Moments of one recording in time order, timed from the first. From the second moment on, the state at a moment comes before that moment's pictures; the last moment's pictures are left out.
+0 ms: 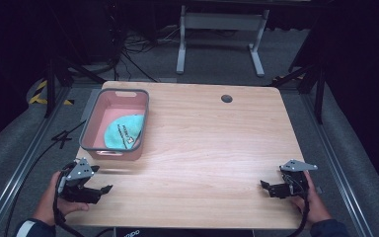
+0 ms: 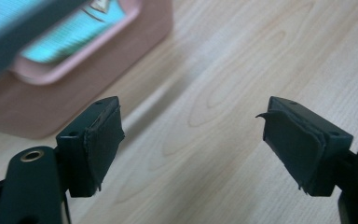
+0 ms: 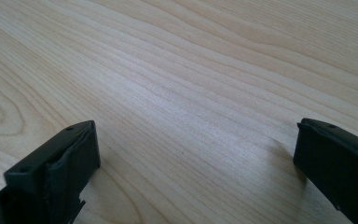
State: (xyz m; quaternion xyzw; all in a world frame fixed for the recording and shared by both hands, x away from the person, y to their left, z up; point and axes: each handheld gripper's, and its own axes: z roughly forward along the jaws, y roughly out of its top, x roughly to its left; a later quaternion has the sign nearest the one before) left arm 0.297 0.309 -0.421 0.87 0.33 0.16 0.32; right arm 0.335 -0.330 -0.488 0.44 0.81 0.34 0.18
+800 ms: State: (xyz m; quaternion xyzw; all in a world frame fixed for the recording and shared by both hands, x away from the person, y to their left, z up) left arm 0.361 0.303 -0.347 0.88 0.31 0.19 0.30; right arm 0.334 -0.330 -0.488 0.44 0.81 0.34 0.18
